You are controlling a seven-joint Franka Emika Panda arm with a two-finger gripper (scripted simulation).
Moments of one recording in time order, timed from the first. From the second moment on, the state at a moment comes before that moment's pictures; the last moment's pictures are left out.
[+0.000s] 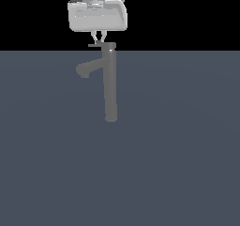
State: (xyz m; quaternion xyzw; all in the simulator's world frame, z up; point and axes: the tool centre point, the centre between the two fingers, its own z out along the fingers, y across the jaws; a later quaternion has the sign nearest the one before) arm 0.092 0.075 0.310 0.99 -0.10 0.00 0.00
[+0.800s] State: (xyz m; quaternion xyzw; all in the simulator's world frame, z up) arm 0.084 0.085 0.300 0.99 -0.10 0.00 0.00
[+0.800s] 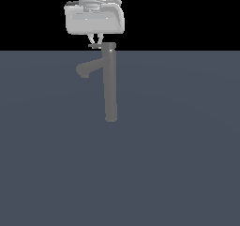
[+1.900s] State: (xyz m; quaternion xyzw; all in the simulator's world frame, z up) arm 0.044 0.083 0.301 0.99 -0.11 0.01 0.00
